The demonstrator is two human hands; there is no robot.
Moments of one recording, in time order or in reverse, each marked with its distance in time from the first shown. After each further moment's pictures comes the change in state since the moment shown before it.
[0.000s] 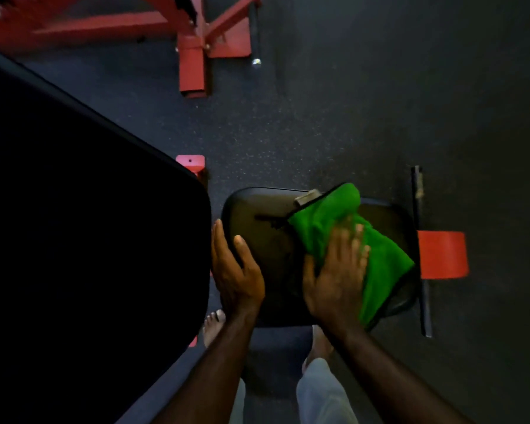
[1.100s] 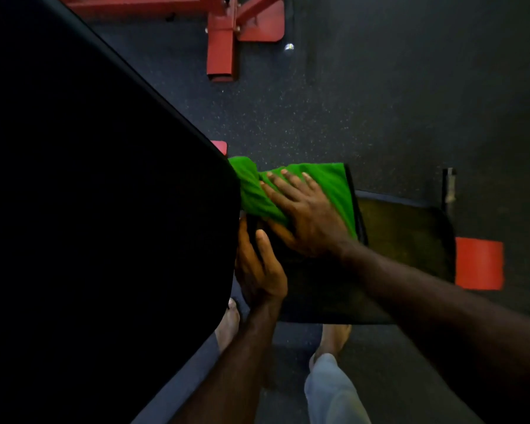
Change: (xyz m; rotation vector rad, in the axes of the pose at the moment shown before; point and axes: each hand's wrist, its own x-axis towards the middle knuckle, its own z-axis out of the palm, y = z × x) left_hand -0.004 0.010 -0.012 -0.145 -0.004 -0.095; right_hand 0.108 -0.069 0.020 -0.058 -0.240 -0.827
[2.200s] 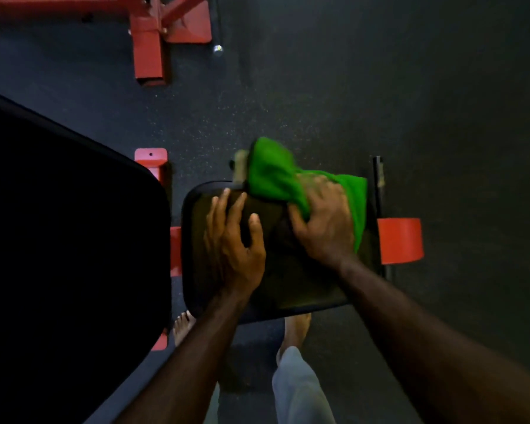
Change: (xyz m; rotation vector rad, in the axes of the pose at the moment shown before) left_hand -0.001 0.030 0.047 0.249 -0.189 0.411; right_hand -0.095 0.061 -0.027 -0.040 0.204 0.615
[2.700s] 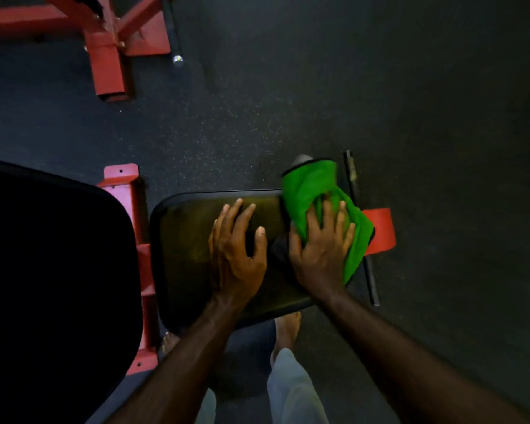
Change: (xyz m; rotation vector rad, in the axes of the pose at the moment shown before) left_hand -0.013 0.024 0.019 -0.060 -0.306 0.108; right_hand -0.057 0.012 -0.006 -0.059 0.102 0.363
